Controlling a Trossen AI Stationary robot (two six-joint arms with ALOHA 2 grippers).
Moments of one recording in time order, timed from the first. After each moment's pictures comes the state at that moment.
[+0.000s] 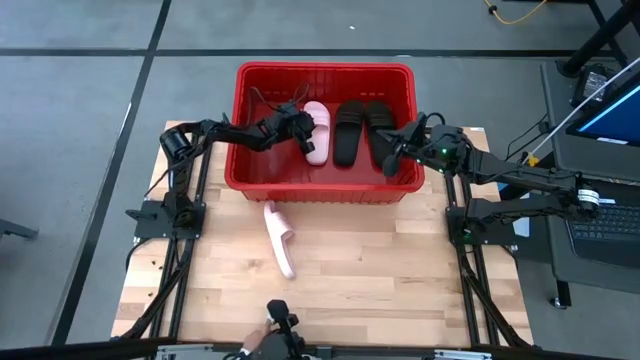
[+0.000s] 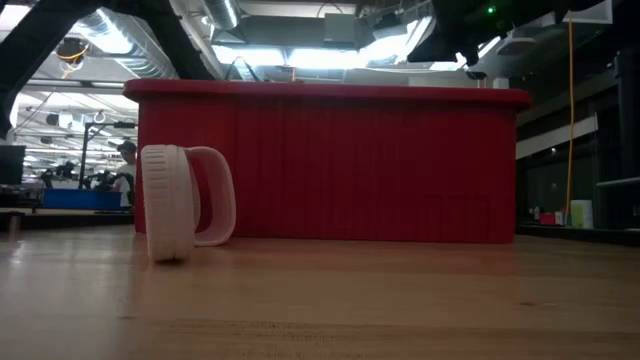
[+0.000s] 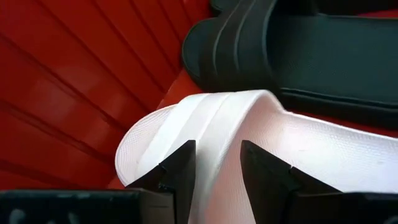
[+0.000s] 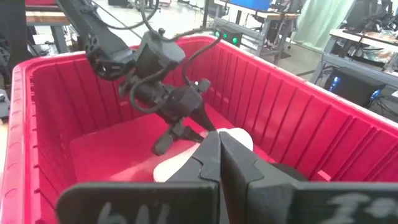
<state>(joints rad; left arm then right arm) 0.68 1.94 1.05 0.42 -0.08 0.46 -0.33 0.98 0.79 0.00 0.27 -0.06</state>
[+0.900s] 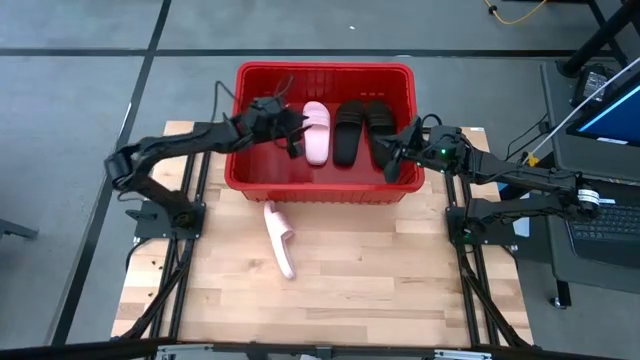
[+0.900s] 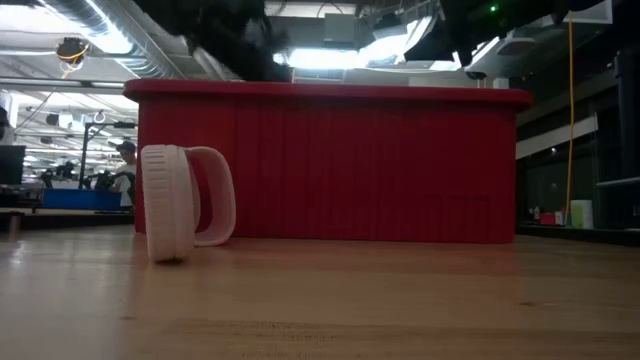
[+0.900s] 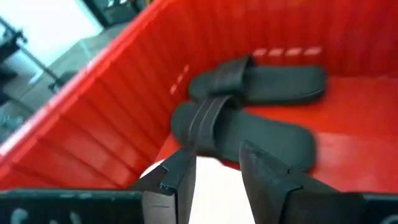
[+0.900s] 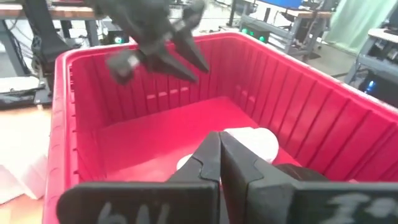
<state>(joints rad) 0.53 1.44 1.05 0.00 -0.08 0.38 -0.33 0.98 0.79 -0.02 0.16 -0.07</state>
